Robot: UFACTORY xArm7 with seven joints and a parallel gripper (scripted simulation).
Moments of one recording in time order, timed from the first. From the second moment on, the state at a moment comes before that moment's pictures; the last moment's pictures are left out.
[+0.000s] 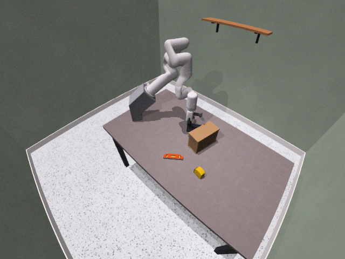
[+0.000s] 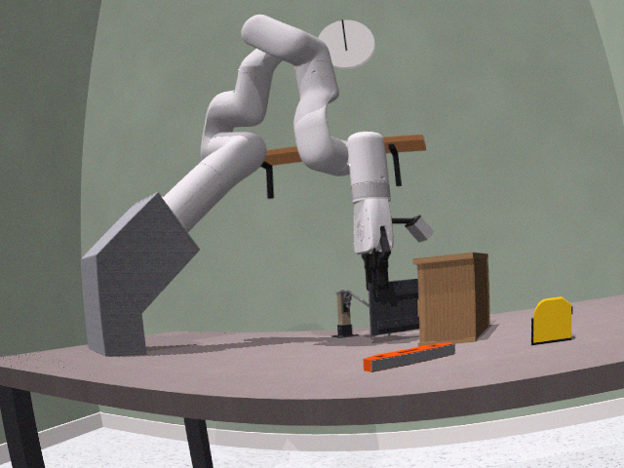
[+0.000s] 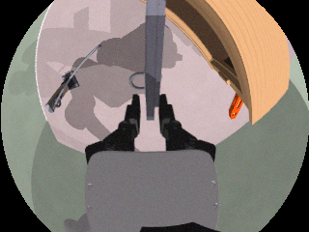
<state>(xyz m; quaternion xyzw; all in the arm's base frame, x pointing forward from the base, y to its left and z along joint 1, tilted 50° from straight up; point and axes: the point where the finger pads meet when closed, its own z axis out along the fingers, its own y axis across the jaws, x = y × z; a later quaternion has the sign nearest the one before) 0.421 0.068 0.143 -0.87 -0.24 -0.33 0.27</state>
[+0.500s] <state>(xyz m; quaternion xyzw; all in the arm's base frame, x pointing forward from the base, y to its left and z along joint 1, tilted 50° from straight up) 0.416 0.073 0.146 -0.88 -0.21 -0.32 0.28</state>
